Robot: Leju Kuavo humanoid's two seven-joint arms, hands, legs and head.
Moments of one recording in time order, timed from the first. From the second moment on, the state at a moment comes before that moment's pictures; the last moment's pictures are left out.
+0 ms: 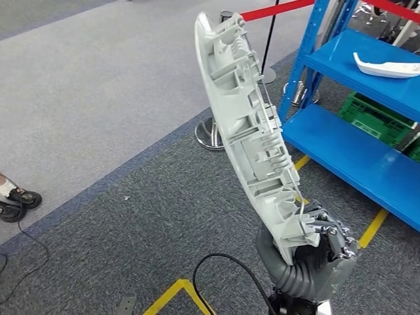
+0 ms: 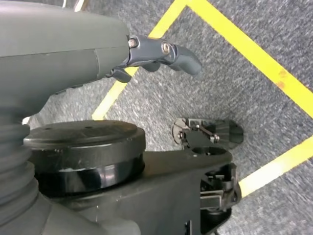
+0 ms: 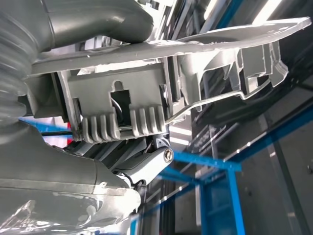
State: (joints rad) left arm -0.10 -0.28 0.90 -0.21 -0.98 0.23 -0.17; right arm 0.17 0.10 0.51 -2.02 0.50 -0.68 -0.69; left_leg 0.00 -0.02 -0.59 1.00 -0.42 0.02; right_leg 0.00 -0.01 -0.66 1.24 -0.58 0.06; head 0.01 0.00
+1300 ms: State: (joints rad) left arm -0.10 -0.26 0.90 -0.21 -0.96 0.24 -0.19; right arm 0.18 0.11 0.51 -2.03 0.46 -0.68 -0.69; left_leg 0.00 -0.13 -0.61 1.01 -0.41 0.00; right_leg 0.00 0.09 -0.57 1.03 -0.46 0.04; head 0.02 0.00
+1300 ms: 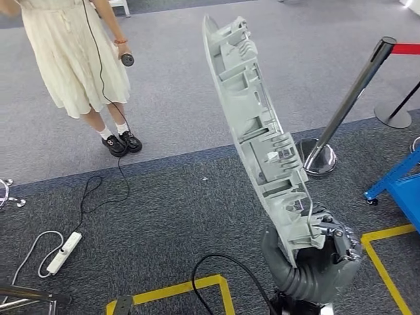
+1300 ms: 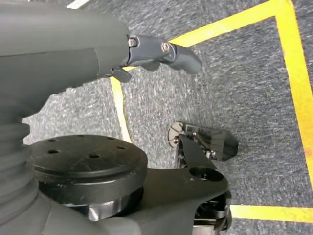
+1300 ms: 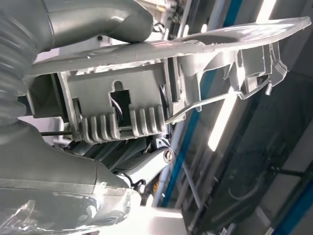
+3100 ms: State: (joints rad) left arm -0.09 -0.26 0.91 -0.21 -0.97 0.25 -0.18; right arm 0.17 0.10 0.52 -2.02 0.46 -0.68 -0.67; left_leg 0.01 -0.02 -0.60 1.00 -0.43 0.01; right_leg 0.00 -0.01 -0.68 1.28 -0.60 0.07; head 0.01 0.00
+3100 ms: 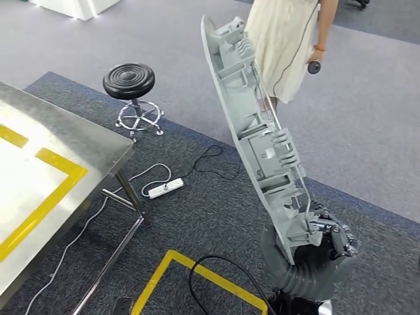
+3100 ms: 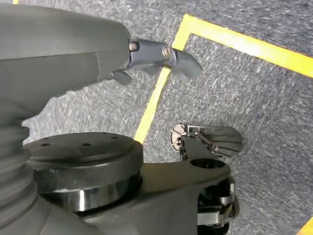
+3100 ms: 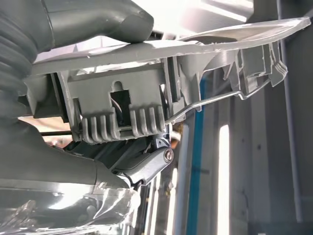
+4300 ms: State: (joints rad) left arm -0.09 -0.26 0.91 -0.21 -0.97 0.25 -0.18; right arm 0.17 0.10 0.52 -2.02 0.49 -0.68 -0.69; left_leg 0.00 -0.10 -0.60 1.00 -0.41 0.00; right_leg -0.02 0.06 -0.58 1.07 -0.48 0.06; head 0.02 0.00
